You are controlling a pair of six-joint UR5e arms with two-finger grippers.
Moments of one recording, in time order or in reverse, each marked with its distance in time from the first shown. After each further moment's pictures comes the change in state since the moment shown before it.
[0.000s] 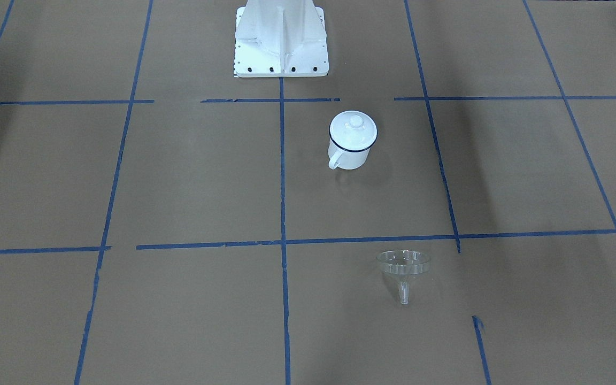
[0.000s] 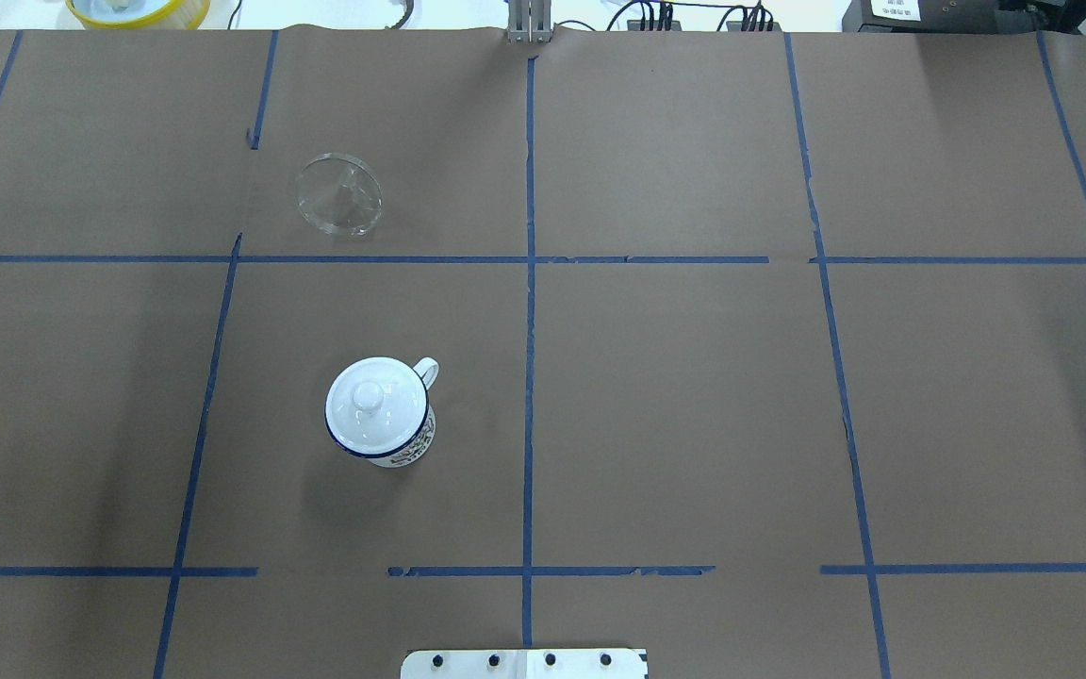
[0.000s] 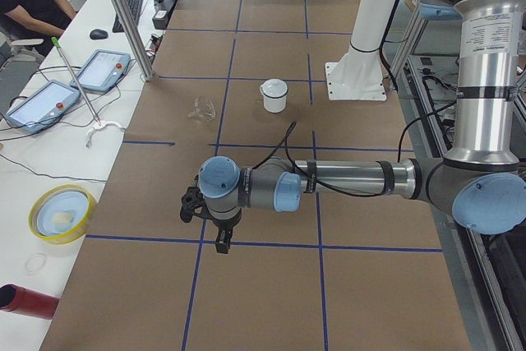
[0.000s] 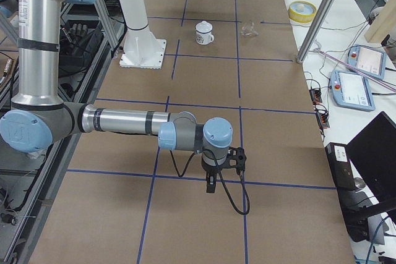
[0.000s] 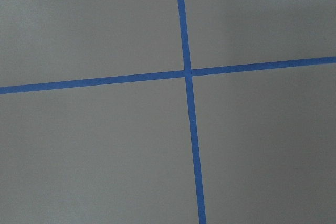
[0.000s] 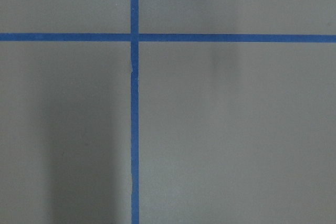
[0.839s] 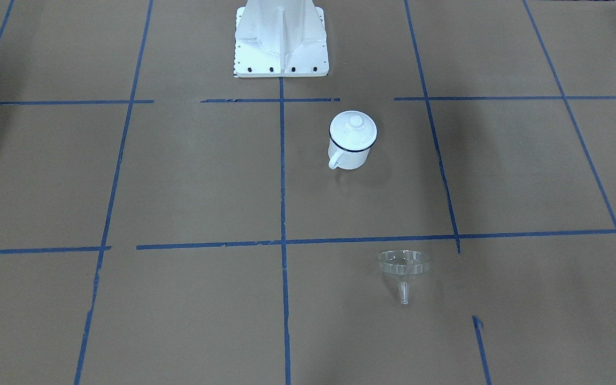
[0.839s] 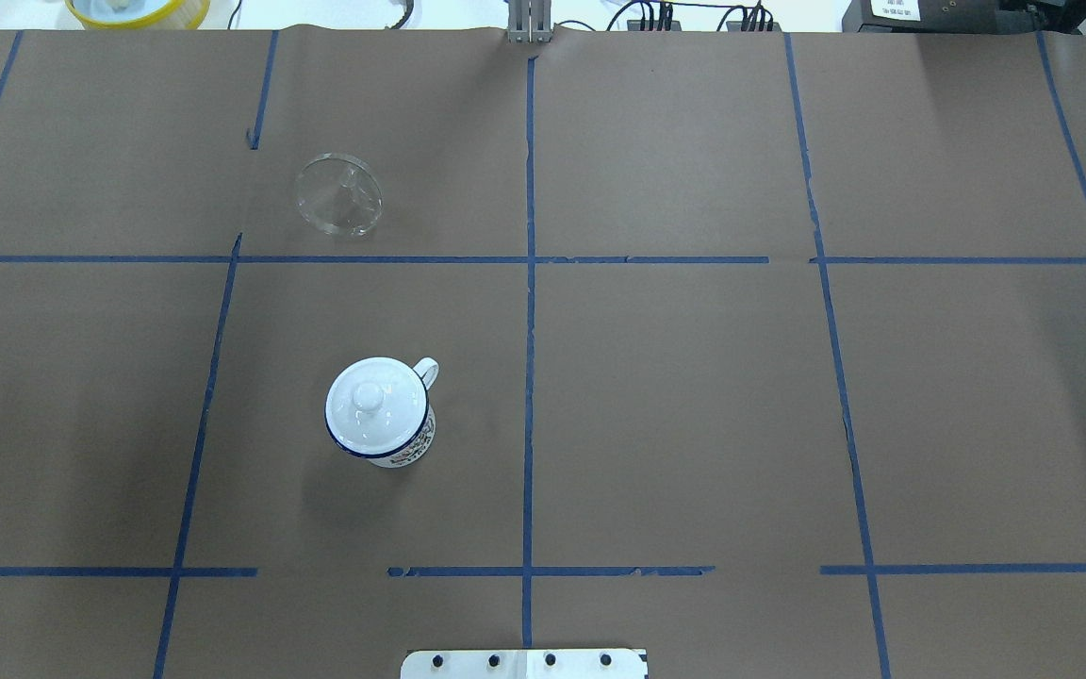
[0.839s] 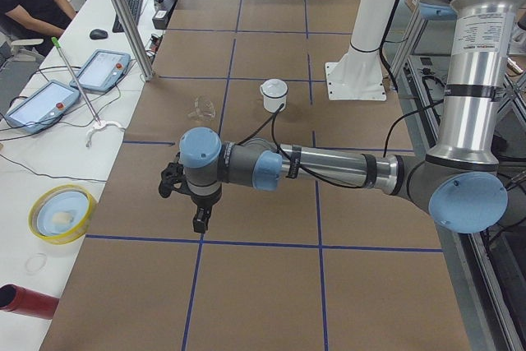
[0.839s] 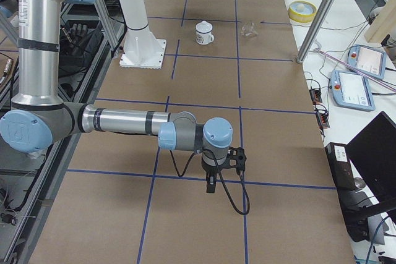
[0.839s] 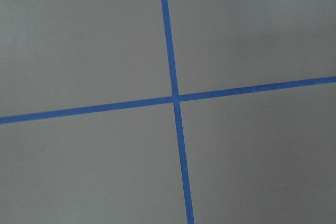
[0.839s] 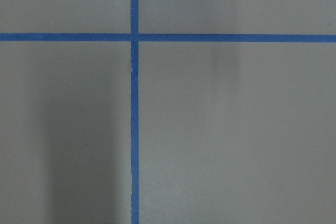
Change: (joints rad) left arm 0.005 -0.123 -0.042 0.028 0.052 -0.086; right arm 0.000 0.000 0.000 0.000 0.000 0.000
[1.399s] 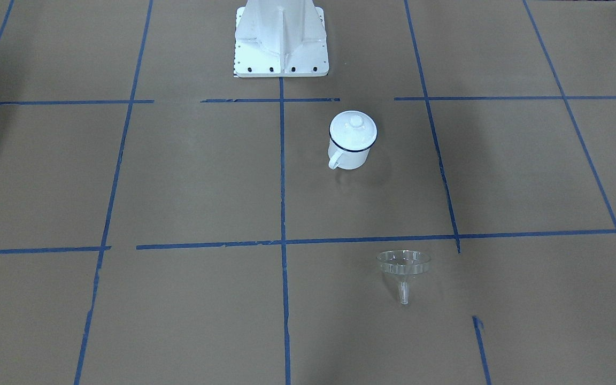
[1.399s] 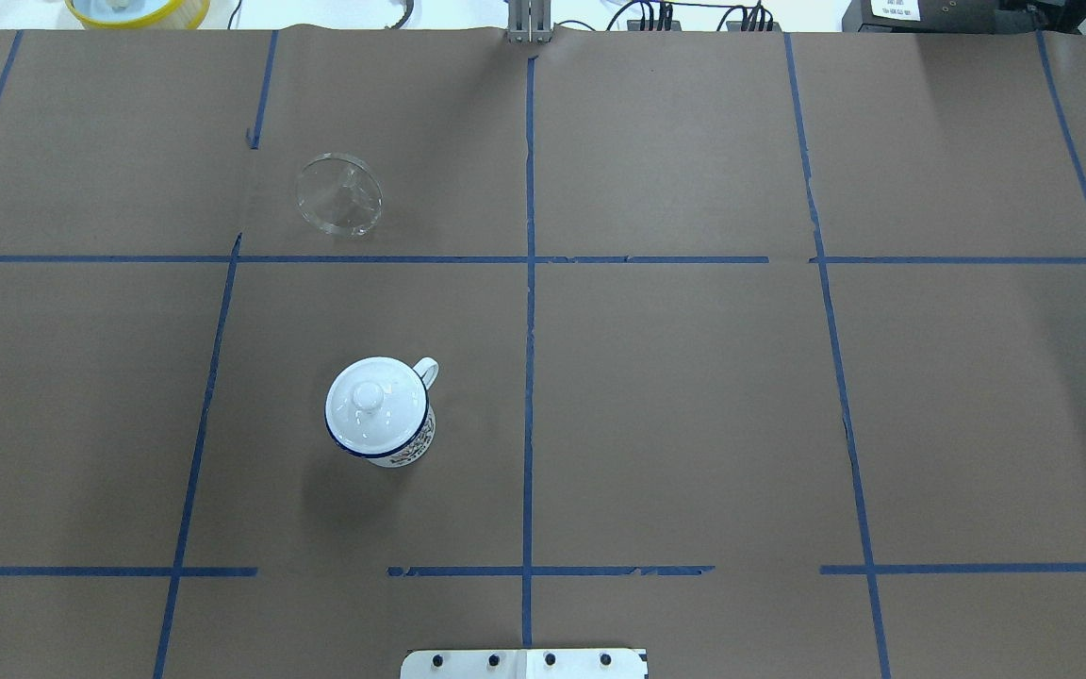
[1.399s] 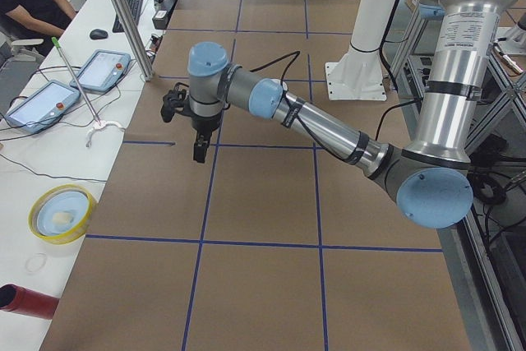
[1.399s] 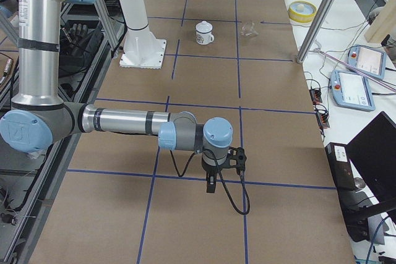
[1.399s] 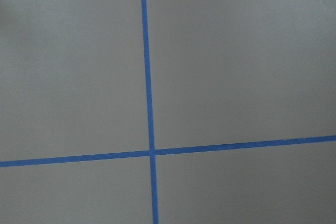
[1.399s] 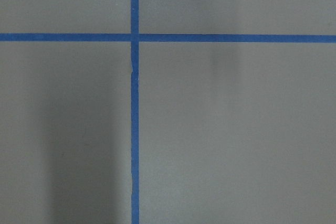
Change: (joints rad) left arm 0.161 -0.068 -0.349 0.180 0.036 -0.339; right arm 0.000 0.000 0.000 0.000 0.000 0.000
